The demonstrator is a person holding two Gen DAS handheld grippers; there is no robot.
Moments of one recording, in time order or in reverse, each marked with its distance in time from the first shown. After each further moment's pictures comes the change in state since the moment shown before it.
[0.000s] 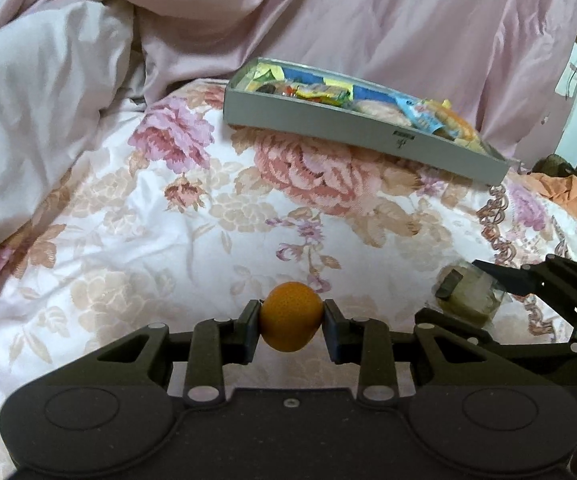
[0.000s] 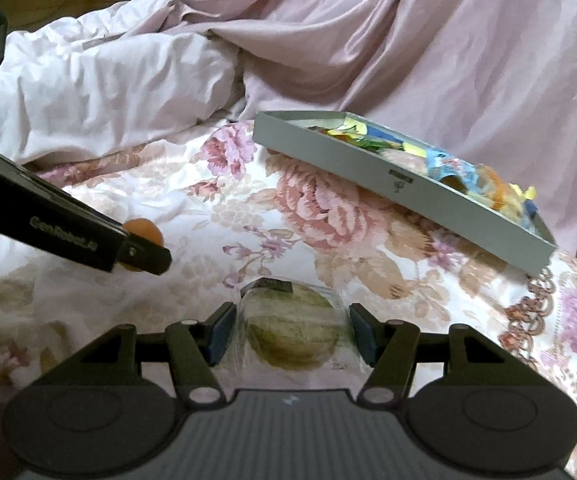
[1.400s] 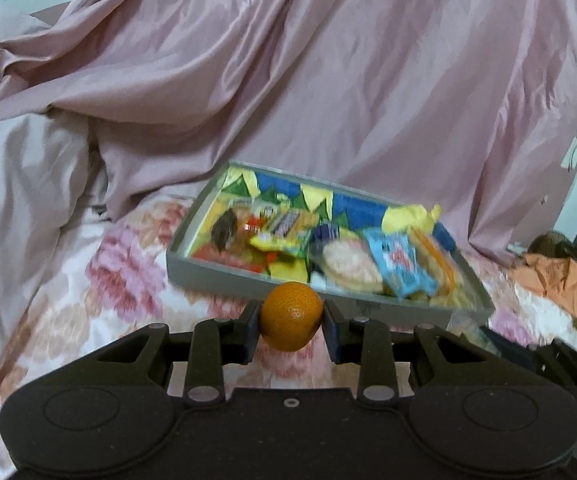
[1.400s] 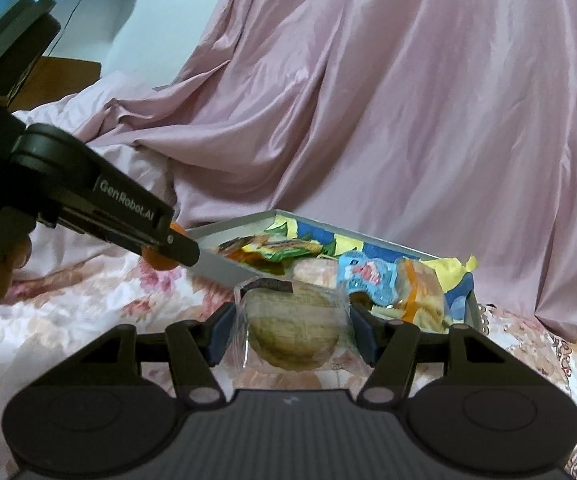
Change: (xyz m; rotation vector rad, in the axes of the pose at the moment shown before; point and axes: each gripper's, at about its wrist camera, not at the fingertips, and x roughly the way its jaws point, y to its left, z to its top) left arm 0.025 -0.042 0.125 -0.037 -0.159 -0.012; right arm -0.007 -0.070 0.051 0.107 -0.239 -0.086
